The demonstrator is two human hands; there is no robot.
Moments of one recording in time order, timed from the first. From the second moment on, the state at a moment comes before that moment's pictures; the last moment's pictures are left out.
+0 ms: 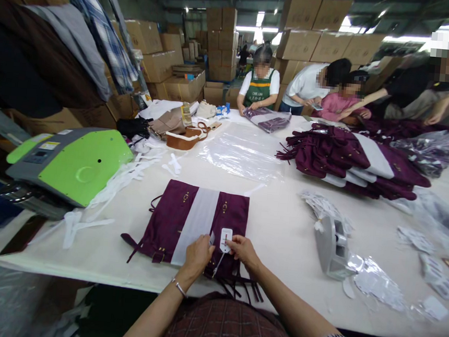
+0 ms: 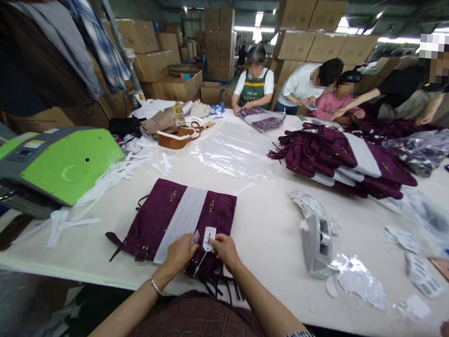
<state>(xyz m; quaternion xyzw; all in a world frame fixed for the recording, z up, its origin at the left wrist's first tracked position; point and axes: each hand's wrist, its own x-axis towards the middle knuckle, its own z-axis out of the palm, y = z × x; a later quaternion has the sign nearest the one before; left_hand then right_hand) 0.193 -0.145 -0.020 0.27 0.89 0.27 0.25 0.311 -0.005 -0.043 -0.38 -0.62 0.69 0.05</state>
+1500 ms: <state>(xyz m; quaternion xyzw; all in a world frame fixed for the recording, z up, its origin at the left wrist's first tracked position) 0.068 -0.202 -0.041 0.52 0.84 0.13 0.03 0.251 -0.028 -0.070 -0.52 -0.55 0.66 0.03</state>
